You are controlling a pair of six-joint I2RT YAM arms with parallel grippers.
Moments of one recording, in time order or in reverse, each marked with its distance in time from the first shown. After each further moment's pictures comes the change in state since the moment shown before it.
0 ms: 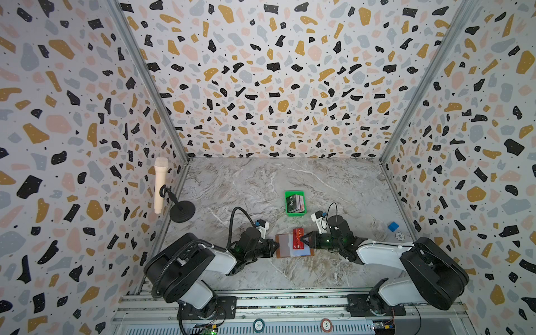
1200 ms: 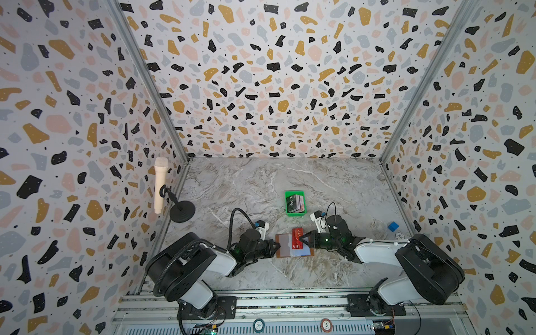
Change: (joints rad) left arm -0.011 0.011 -0.019 0.060 0.007 -0.057; right arm 0.000 0.042 0.010 0.029 -0.010 0.018
